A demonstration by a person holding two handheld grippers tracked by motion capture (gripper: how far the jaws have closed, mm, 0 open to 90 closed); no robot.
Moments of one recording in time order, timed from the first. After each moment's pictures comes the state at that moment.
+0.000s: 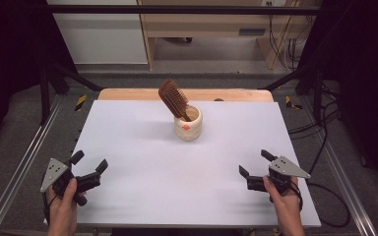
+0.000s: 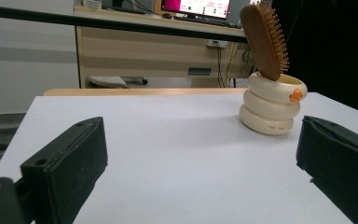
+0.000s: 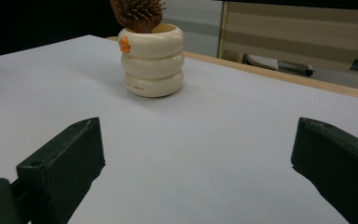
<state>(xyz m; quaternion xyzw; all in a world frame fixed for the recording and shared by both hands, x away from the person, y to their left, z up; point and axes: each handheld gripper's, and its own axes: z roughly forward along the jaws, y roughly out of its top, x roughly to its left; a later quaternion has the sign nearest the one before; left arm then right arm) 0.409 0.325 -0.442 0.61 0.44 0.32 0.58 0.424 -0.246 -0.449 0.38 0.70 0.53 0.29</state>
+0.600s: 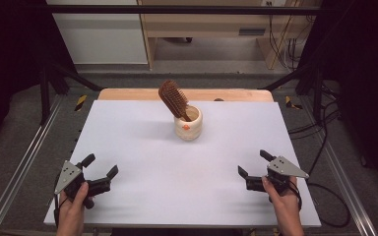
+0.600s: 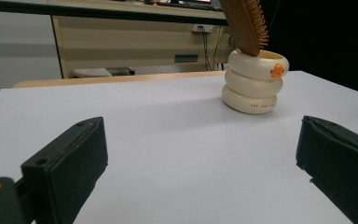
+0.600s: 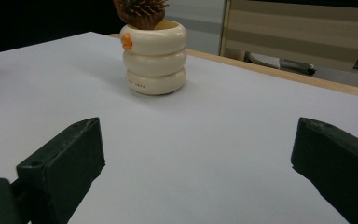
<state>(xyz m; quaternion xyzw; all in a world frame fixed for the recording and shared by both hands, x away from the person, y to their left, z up) 0.409 0.304 -0.455 0.64 0.41 0.30 0.57 0.425 -0.244 -0.451 0.37 0.70 0.53 0.29</state>
